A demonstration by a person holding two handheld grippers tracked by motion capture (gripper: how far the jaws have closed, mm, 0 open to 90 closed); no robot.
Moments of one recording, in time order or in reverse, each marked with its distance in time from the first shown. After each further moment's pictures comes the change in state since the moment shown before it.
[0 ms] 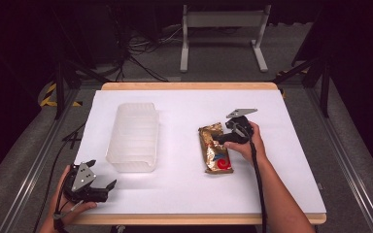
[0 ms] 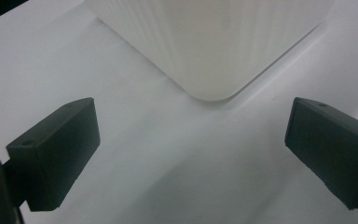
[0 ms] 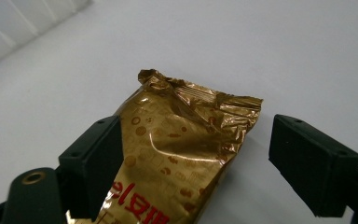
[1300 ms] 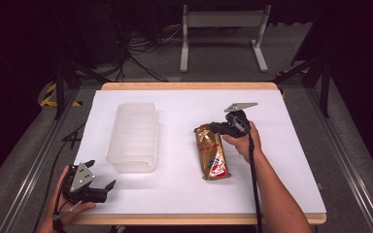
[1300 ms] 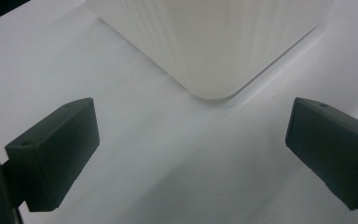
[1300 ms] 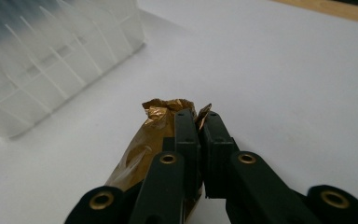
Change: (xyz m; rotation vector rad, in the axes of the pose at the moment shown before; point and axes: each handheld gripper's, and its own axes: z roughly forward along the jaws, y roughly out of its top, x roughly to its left) left arm 0.001 -0.001 -0.002 -0.006 0.001 -0.003; right arm 0.015 0.024 -0.019 -0.085 0.136 0.007
